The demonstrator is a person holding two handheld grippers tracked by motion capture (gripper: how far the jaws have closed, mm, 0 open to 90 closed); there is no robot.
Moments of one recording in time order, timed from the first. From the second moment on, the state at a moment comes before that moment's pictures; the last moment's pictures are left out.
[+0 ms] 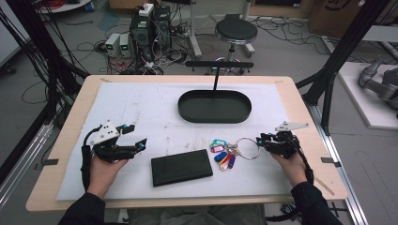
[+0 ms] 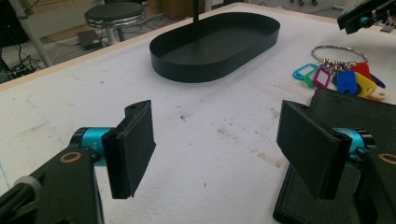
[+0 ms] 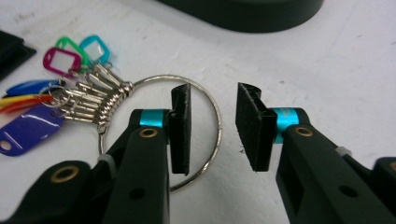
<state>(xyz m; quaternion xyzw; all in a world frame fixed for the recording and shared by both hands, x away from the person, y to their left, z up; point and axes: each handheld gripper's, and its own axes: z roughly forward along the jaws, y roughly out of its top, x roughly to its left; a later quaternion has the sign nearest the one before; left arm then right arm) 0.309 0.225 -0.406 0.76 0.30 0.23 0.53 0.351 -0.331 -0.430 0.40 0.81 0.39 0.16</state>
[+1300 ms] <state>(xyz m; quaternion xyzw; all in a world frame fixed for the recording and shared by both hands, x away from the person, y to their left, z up) 0.256 0.199 -0.413 0.83 0.18 0.17 0.50 0.354 -0.332 -0.432 0.42 0.80 0.38 0.18</state>
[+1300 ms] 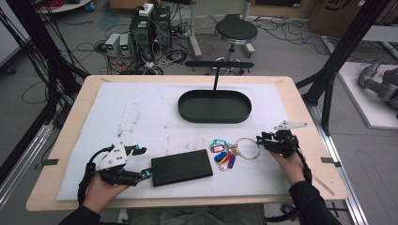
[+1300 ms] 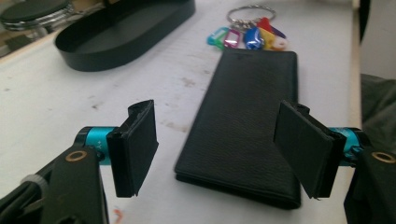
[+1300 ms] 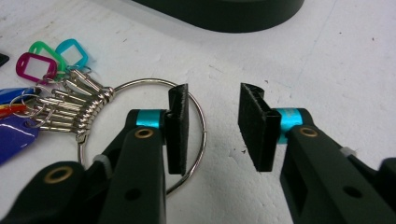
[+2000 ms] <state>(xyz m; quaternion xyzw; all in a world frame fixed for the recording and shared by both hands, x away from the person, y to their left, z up) 0.237 0.177 -0.440 0.90 0.09 0.16 0.41 0.351 -0.342 -0.424 0.44 0.77 0.42 0.20</state>
